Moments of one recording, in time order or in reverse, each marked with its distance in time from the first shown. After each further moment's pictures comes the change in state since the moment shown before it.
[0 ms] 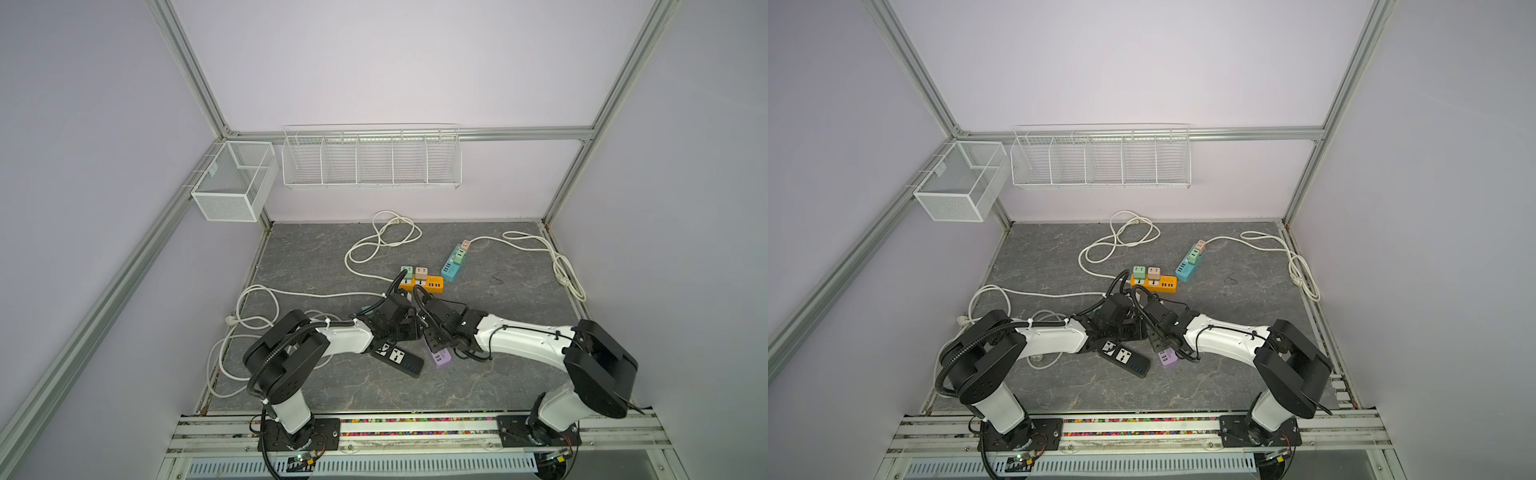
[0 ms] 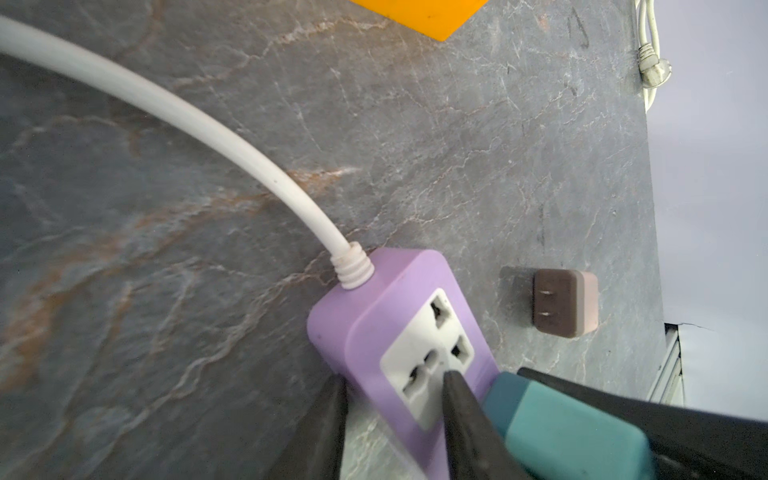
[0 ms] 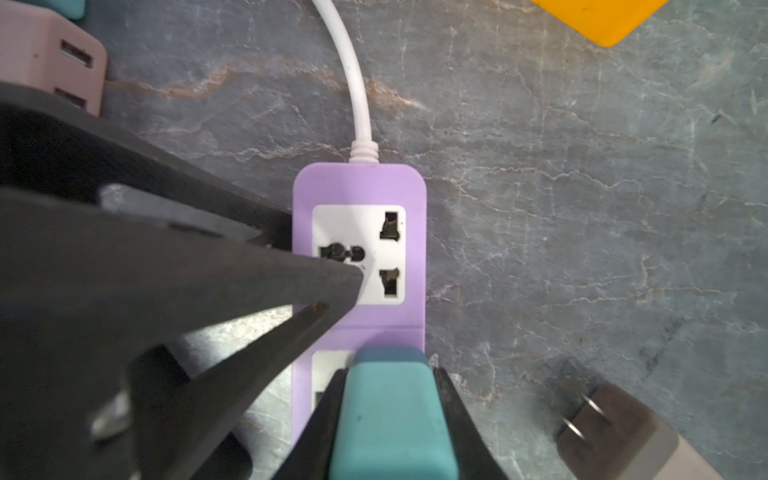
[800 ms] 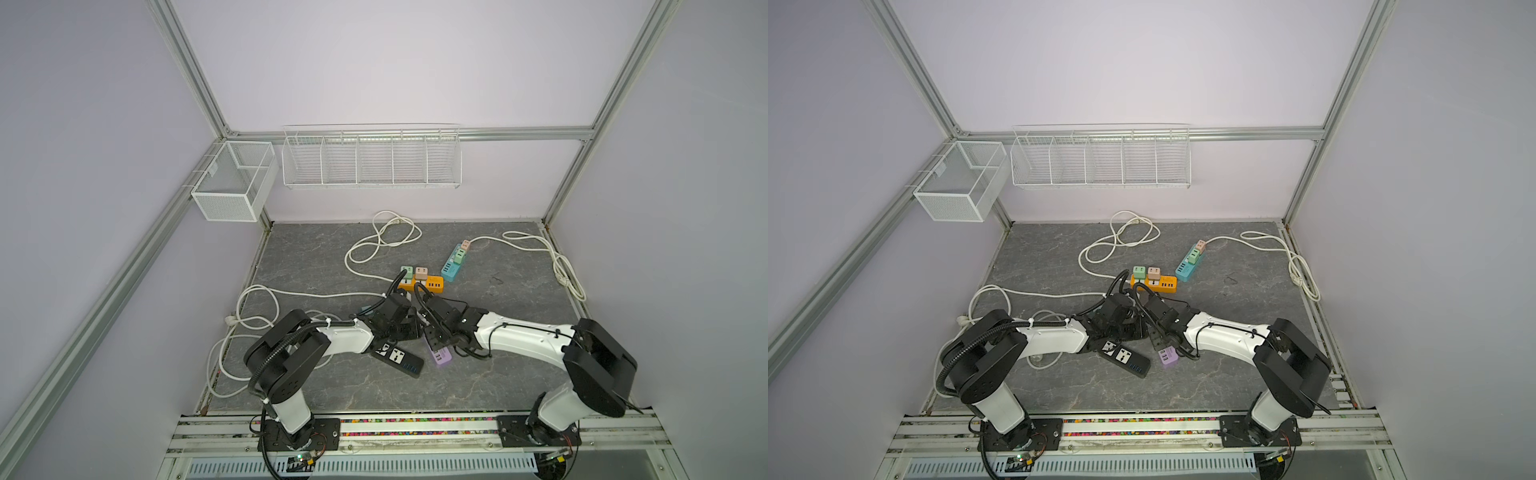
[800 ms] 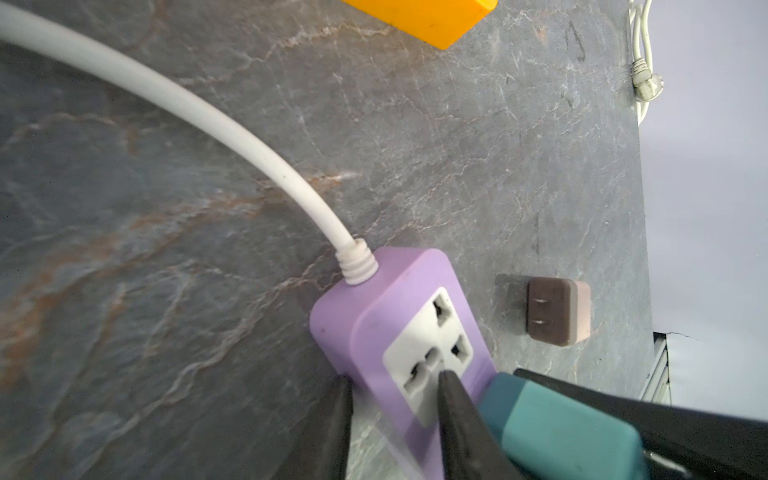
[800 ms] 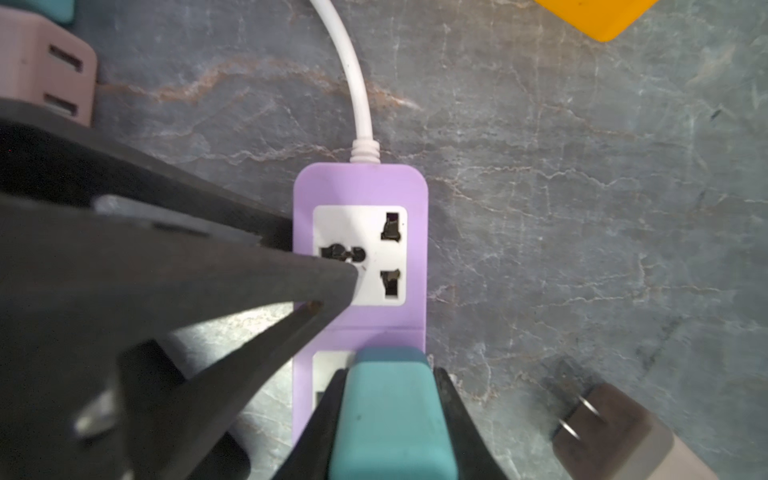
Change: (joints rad) left arm -0.002 0.006 0.000 0.022 -0.004 -0.031; right arm -0.038 -0.007 -0.003 0.001 -0.038 0.002
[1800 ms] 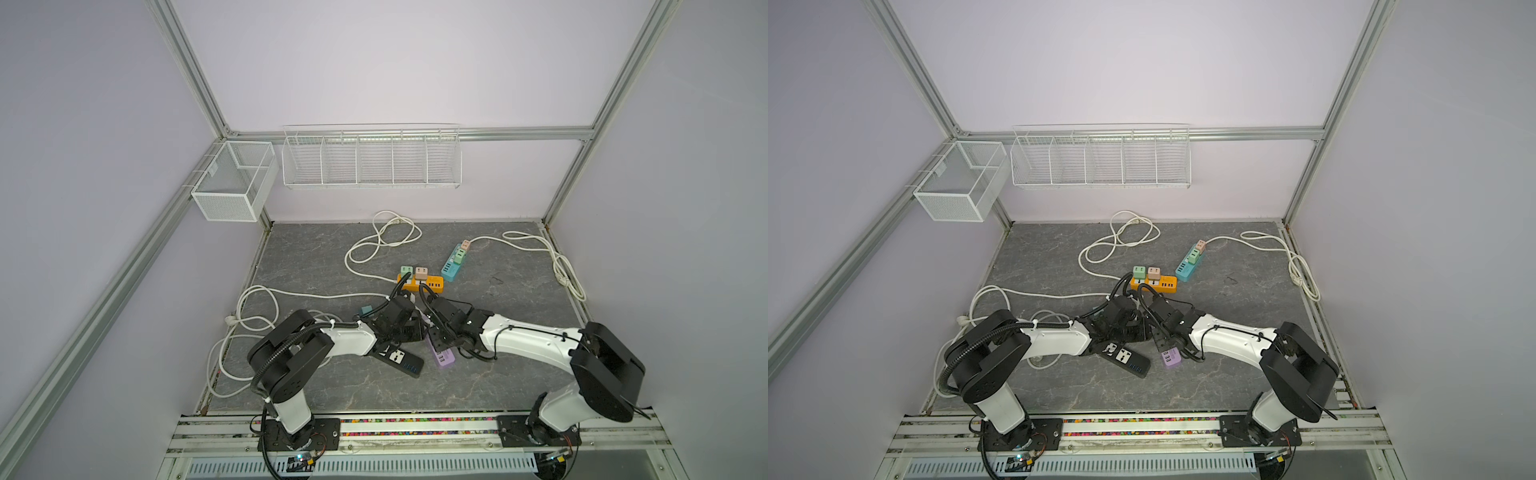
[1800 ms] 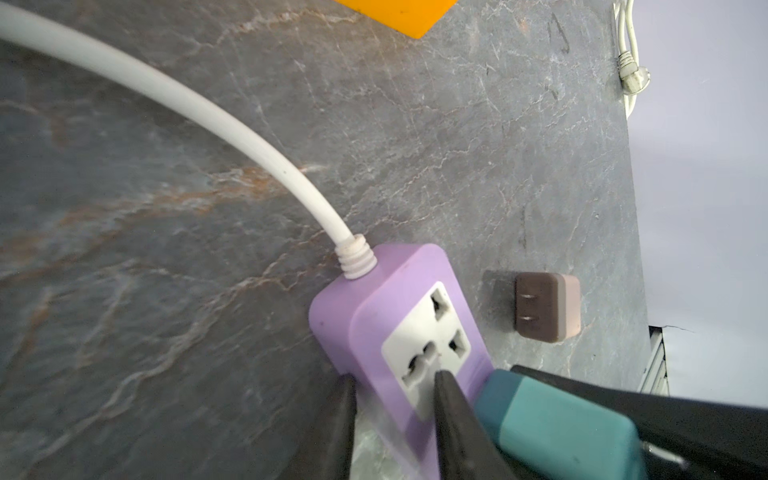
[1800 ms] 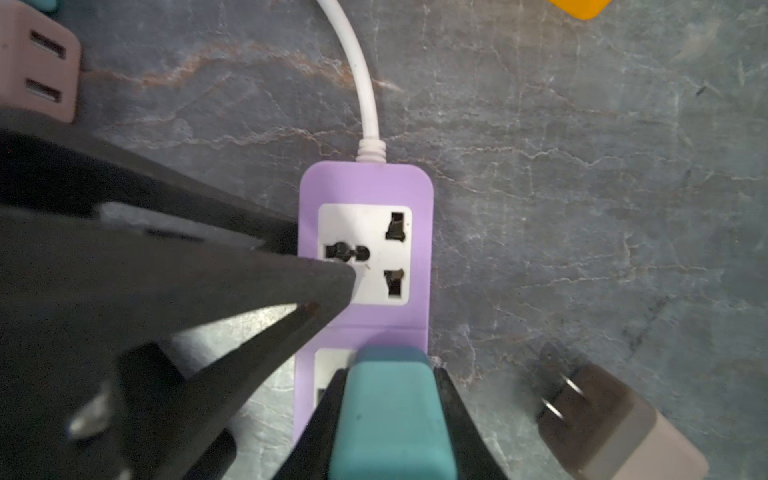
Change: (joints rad) left arm -0.032 0.014 0.000 0.033 -0.017 -0.006; right arm 0.034 -0.022 -0.016 -0.023 0.048 0.002
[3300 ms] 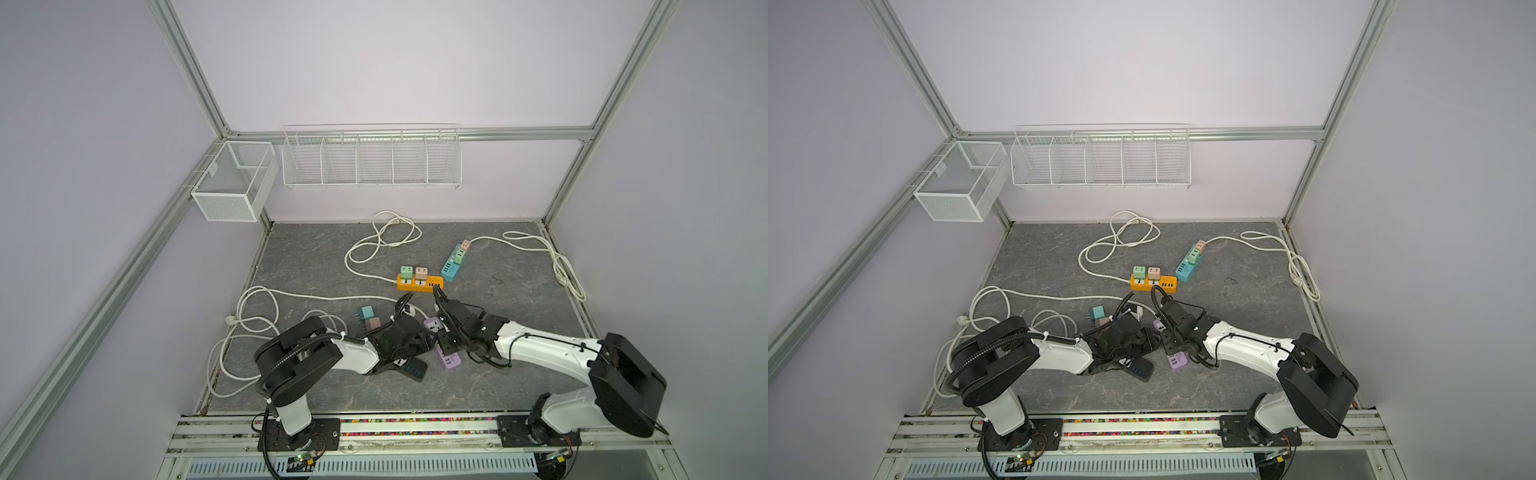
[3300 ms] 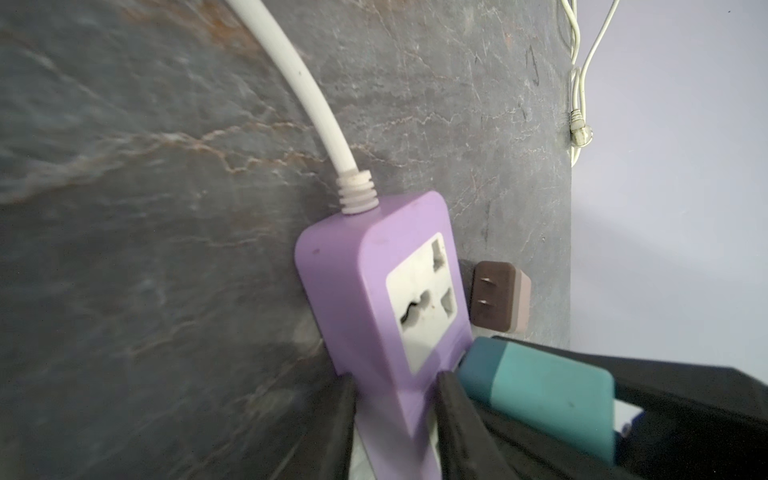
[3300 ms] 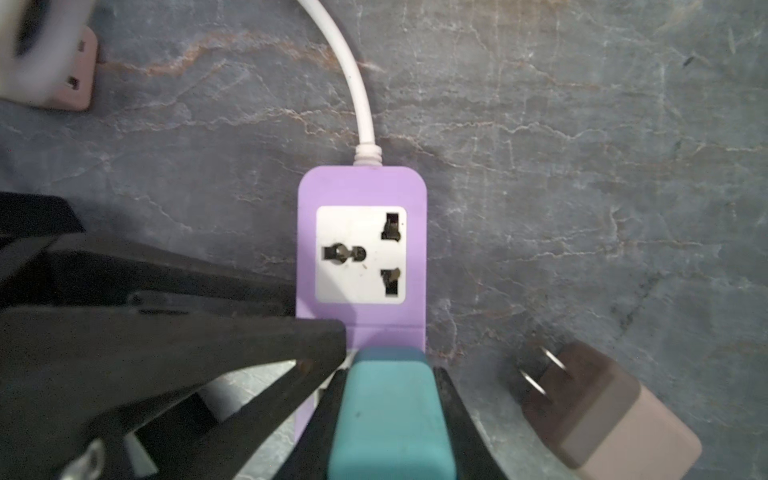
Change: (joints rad) left arm -0.134 0.021 -0.121 0.254 -0.105 -0.333; right arm -0.065 -0.121 -0.126 0.074 -0.077 -0.027
